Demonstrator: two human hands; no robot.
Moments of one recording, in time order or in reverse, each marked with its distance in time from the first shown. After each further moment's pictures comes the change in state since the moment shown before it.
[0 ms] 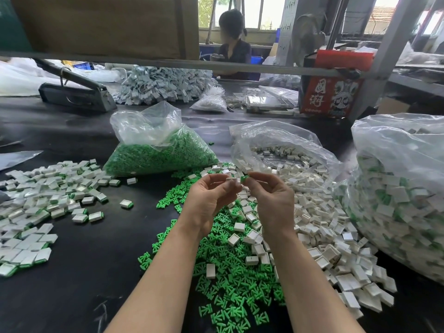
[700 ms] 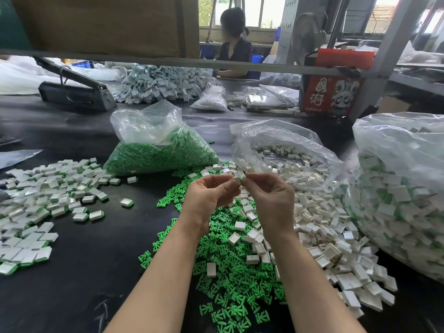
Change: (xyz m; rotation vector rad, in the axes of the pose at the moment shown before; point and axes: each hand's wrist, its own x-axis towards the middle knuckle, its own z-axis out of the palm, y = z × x) left_hand -0.004 0.004 0.000 0.172 0.041 0.044; right_hand 0.000 0.003 0.001 -0.066 -0.040 -0.111
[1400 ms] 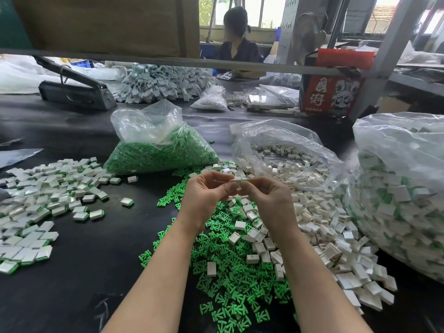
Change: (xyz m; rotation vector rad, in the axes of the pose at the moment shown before) left_hand -0.002 0.003 -0.002 0.229 -0.012 0.183; right_hand 0.006 0.003 -0.012 -0.183 -0.174 0.034
